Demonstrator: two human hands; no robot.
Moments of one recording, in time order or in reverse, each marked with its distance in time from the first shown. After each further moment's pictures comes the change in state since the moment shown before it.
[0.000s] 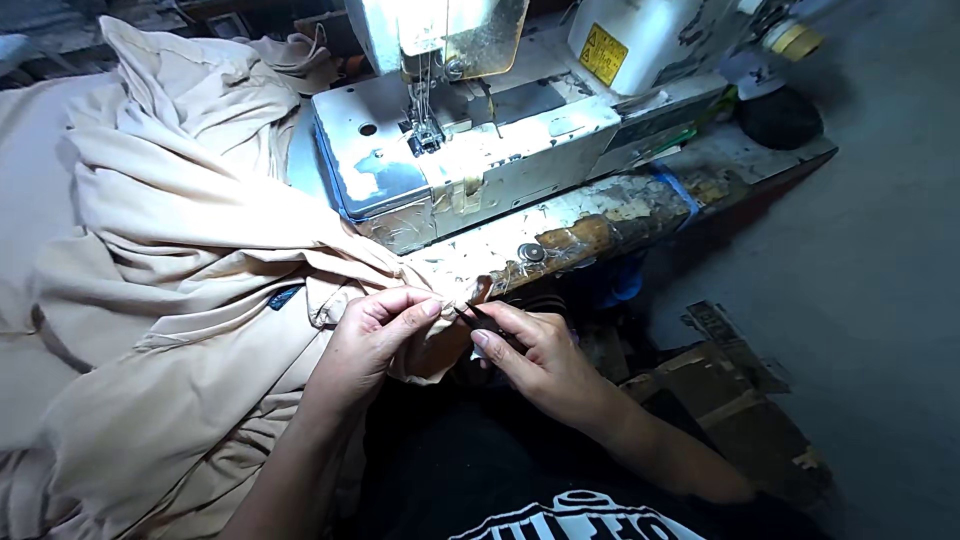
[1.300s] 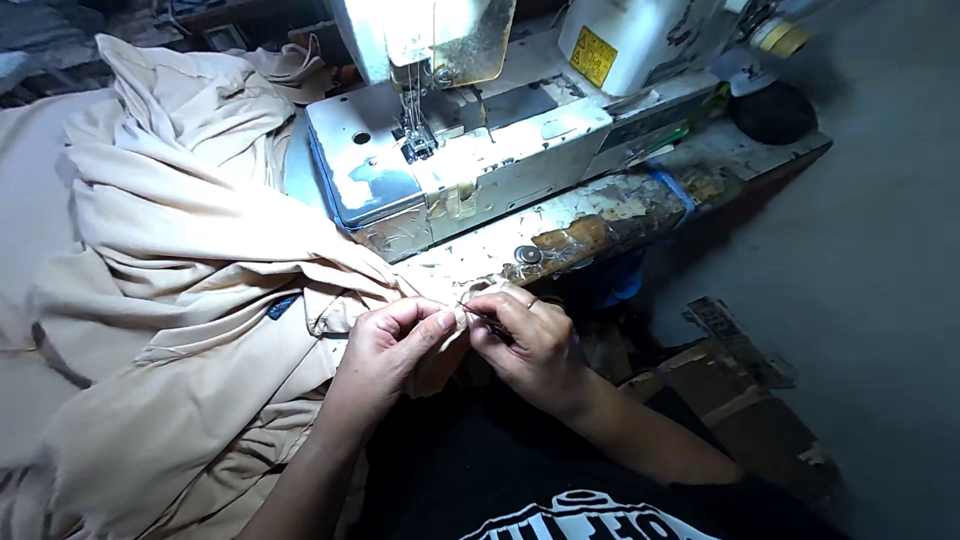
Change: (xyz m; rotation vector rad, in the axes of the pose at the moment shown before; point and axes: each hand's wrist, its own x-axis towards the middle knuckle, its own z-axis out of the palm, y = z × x) left_hand -0.004 0.000 0.012 0.155 0.019 -0.005; right_hand 0.018 0.013 0.015 -0.281 0.346 -0.330
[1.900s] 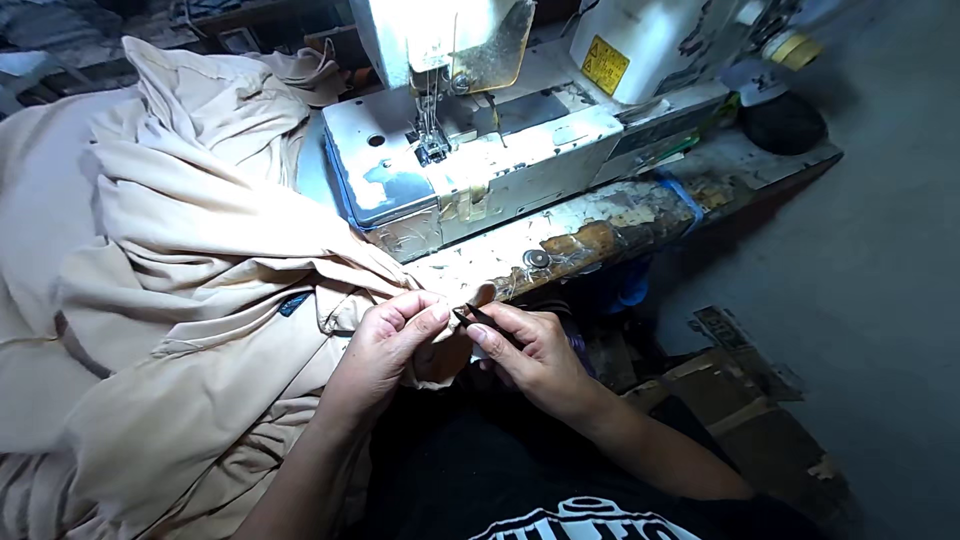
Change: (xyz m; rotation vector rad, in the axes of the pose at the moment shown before) left_hand 0.004 -0.003 -0.008 -0.263 -0.044 -0.104; right_hand -0.003 -0.010 -0.008 0.425 -0.272 0.406
